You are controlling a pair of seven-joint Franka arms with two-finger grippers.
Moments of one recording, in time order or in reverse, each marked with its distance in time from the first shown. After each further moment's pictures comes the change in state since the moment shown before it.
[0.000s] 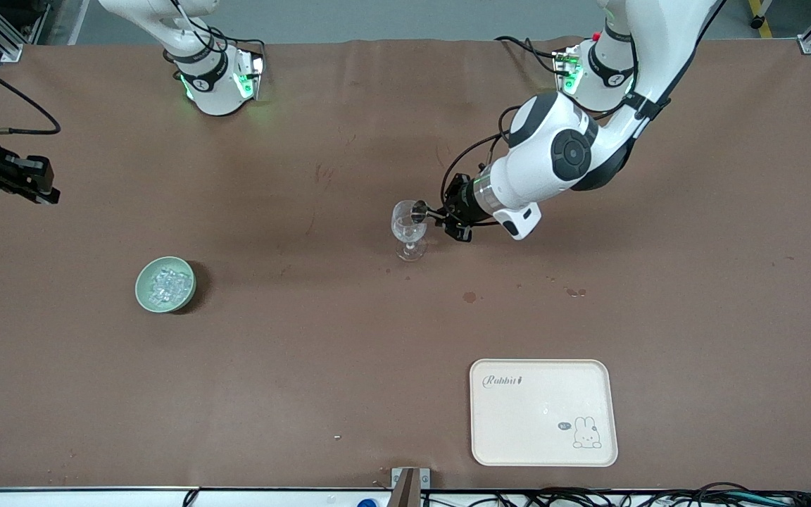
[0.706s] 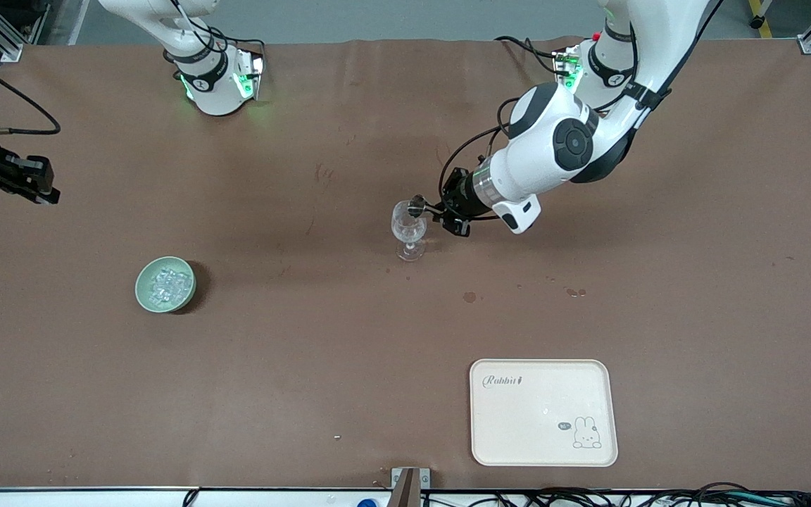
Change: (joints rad) left arm -0.010 -0.045 -0.001 -0.013 -0.006 0.000 -0.011; right arm 0.000 0.000 0.000 0.000 0.000 0.001 0.000
